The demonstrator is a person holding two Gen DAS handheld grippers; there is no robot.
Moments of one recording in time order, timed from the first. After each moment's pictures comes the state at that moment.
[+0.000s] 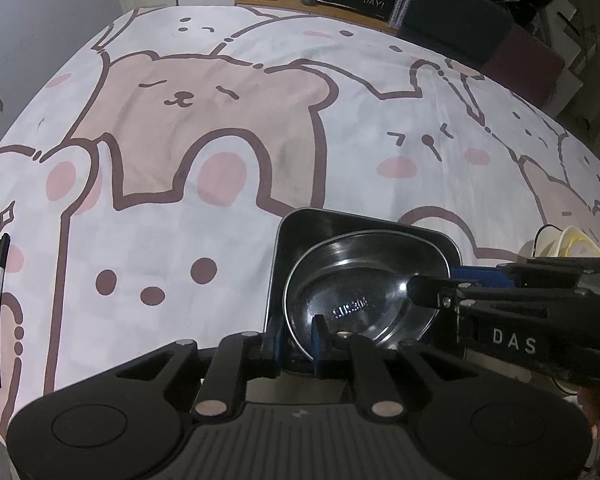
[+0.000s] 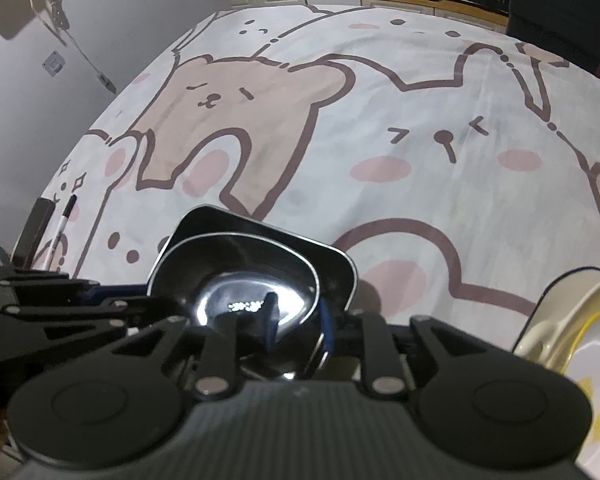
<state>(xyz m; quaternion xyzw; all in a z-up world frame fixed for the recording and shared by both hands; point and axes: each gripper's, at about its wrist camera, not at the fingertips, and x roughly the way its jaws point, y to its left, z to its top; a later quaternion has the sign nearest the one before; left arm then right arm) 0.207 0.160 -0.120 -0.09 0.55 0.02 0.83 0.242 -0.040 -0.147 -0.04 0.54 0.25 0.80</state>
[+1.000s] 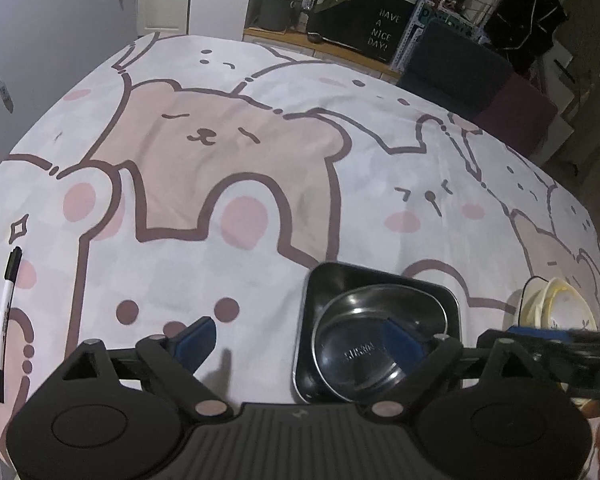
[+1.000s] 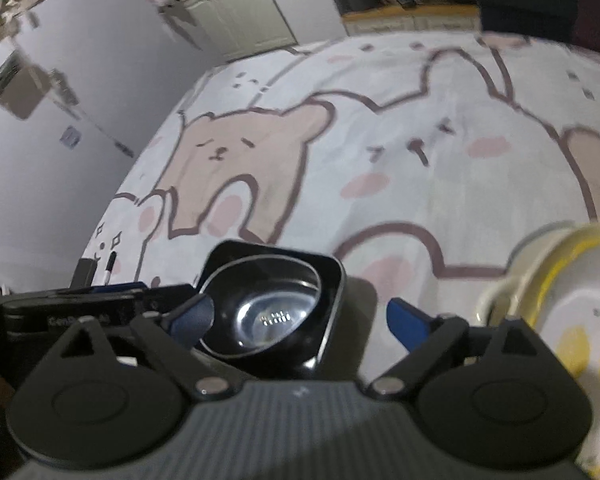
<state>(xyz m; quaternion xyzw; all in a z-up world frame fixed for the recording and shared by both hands) 0.204 0.193 -0.101 -0.13 0.49 0.02 0.86 0.225 -0.094 -0.117 0.09 0.52 0.25 0.81</state>
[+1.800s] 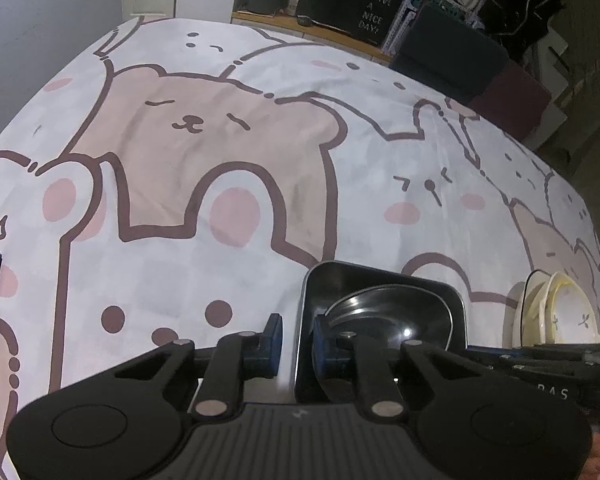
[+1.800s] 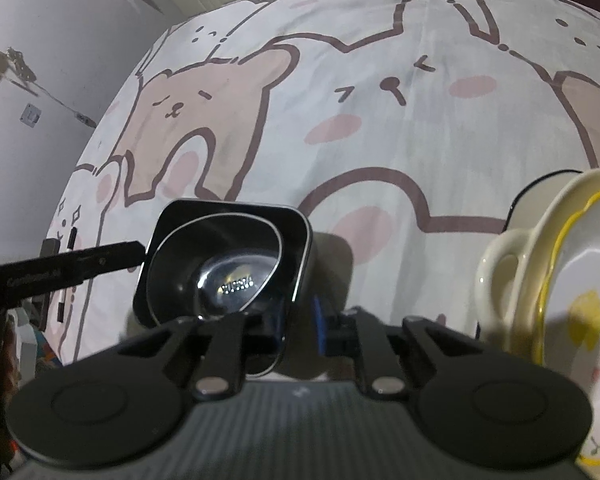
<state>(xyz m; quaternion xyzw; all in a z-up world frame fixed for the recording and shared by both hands) 0.221 0.195 -0.114 -0.13 0.52 0.00 0.85 0.239 -0.081 -0.156 0.06 0.58 0.21 0.79</state>
